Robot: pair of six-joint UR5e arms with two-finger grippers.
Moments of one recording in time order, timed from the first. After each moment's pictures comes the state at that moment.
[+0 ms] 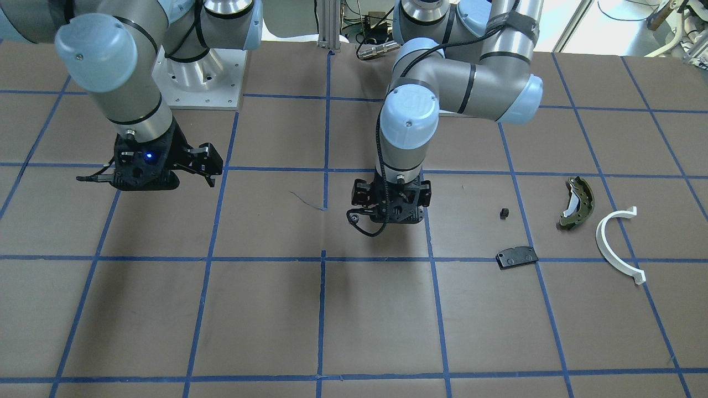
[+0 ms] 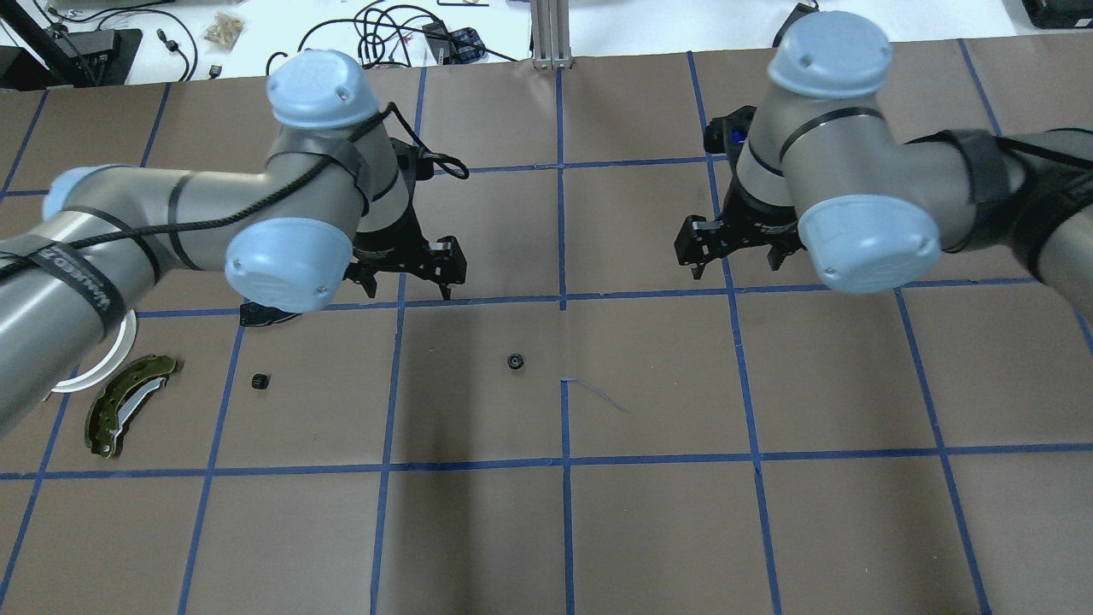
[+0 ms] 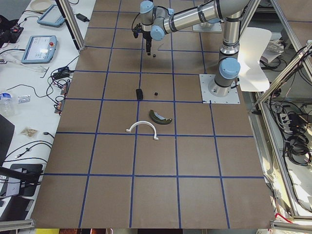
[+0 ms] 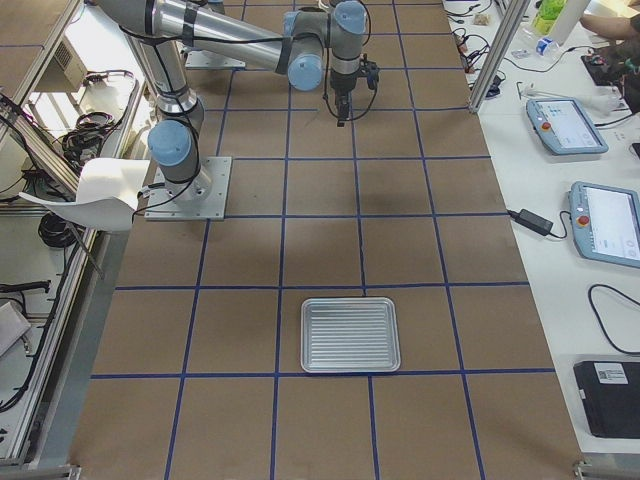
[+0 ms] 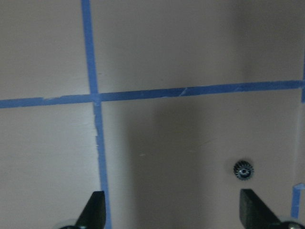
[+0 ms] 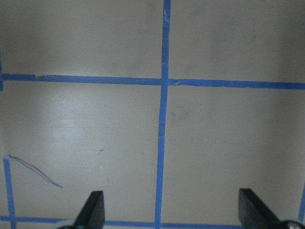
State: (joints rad) left arm -1.84 -1.86 -1.86 -1.05 1.60 -0.24; right arm 1.54 -1.55 1.84 -1.83 -1.56 -0.07
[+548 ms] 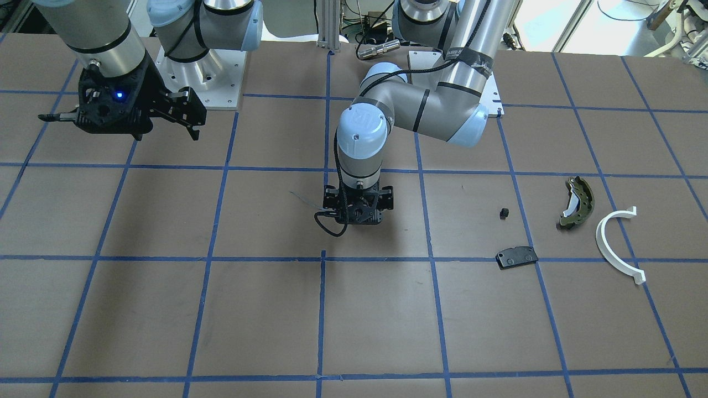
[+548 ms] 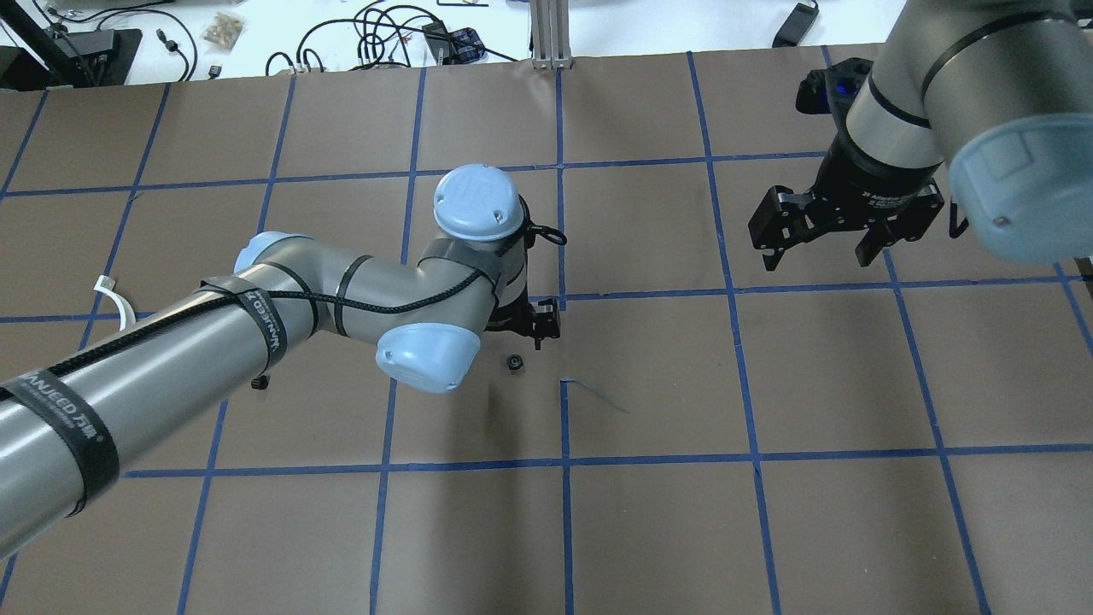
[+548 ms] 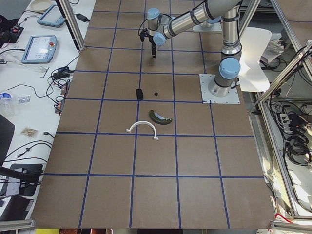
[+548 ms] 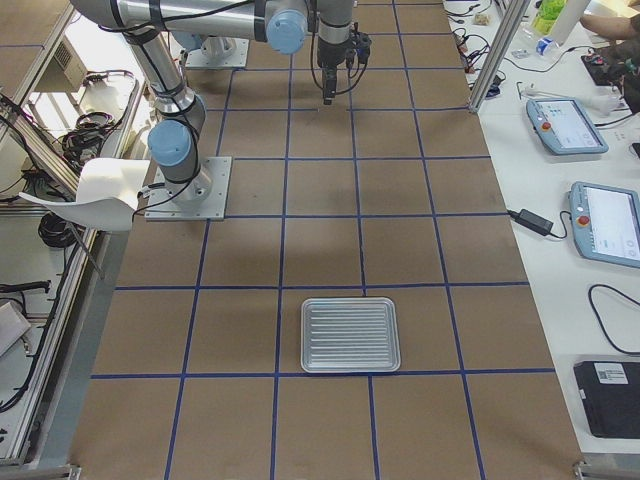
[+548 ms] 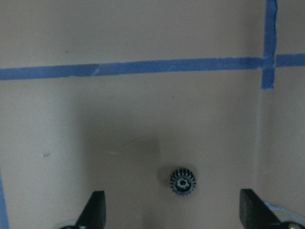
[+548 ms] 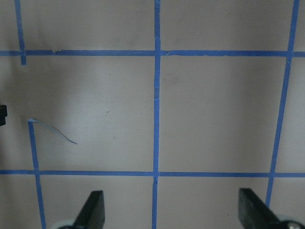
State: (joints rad) left arm -1.93 -1.95 -1.96 -0.83 1.60 -0.32; right arm 1.53 -1.64 1.70 -1.56 -1.56 -0.06
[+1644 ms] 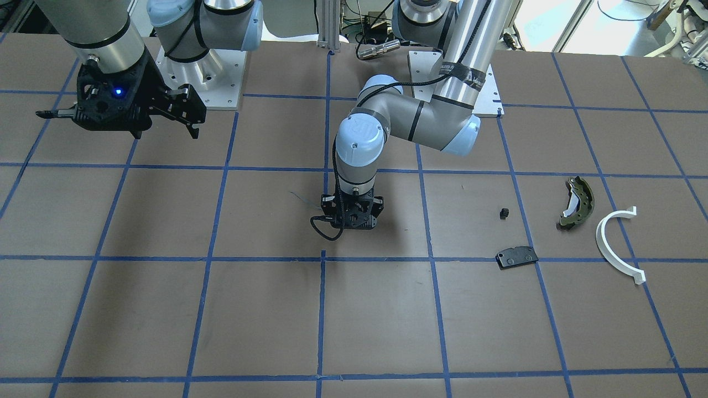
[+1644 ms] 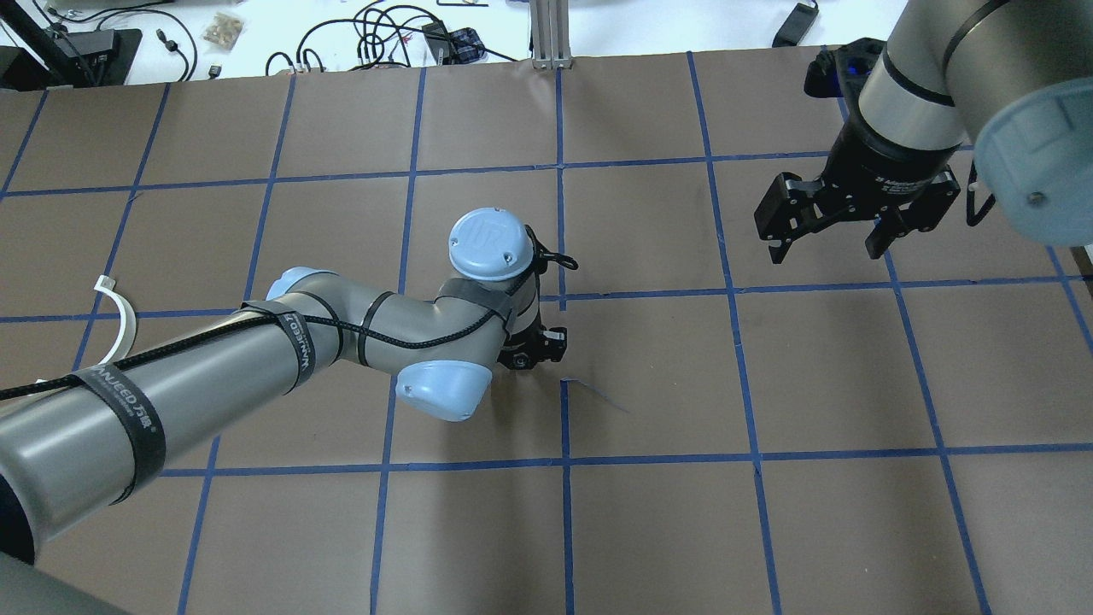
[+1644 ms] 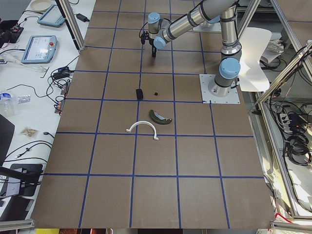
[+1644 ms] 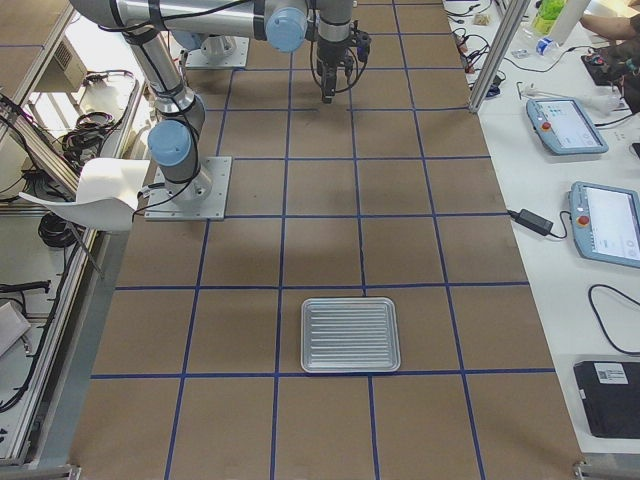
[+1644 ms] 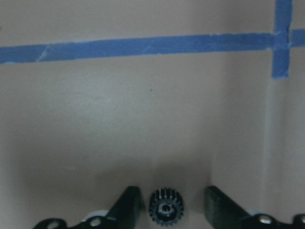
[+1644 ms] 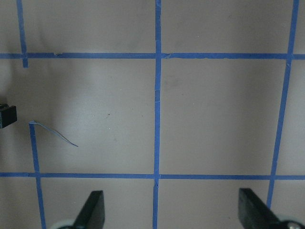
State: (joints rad) left arm -1.93 -1.99 -1.97 -0.78 1.56 -0.33; right arm 1.53 -1.64 1.72 -1.59 -1.56 -0.06
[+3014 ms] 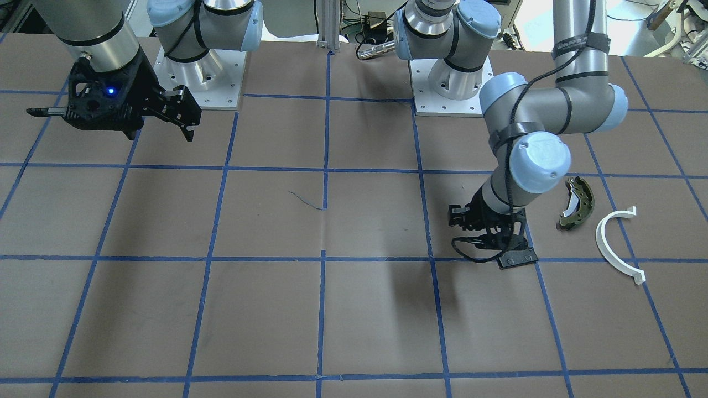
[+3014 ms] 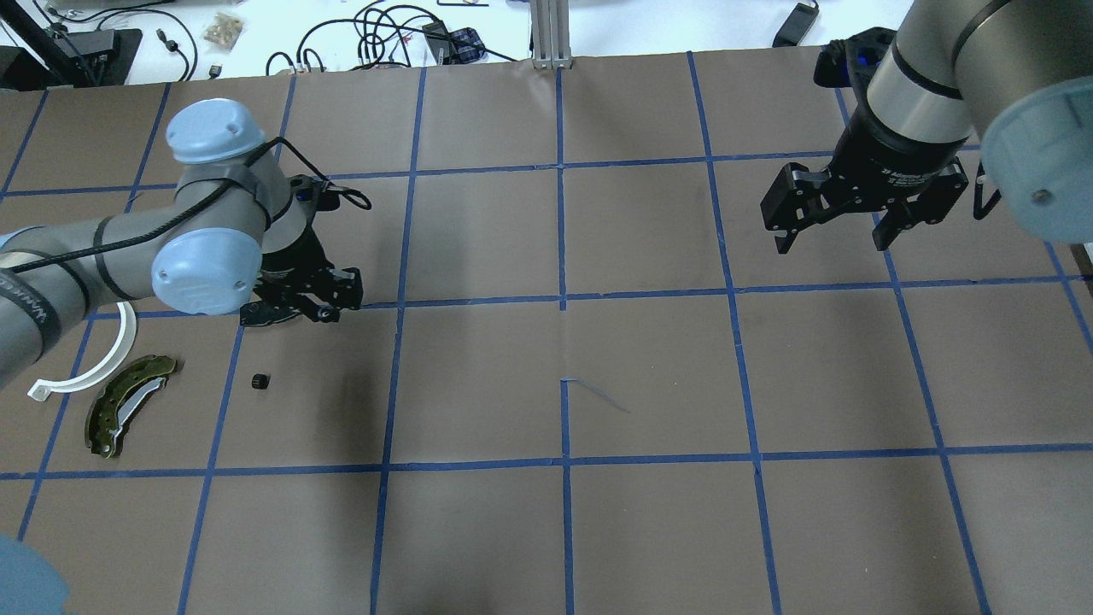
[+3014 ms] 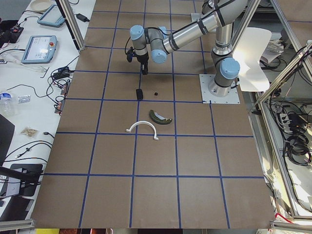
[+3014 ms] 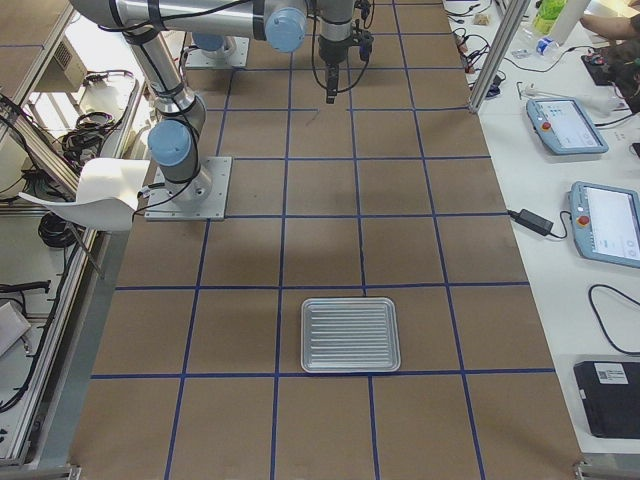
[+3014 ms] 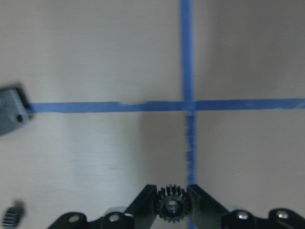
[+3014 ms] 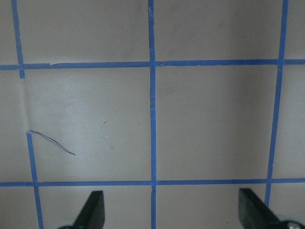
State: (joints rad) left arm -1.40 -1.83 -1.92 -1.11 1.62 0.22; right arm 1.52 -1.64 1.71 -1.60 -1.56 -0.04
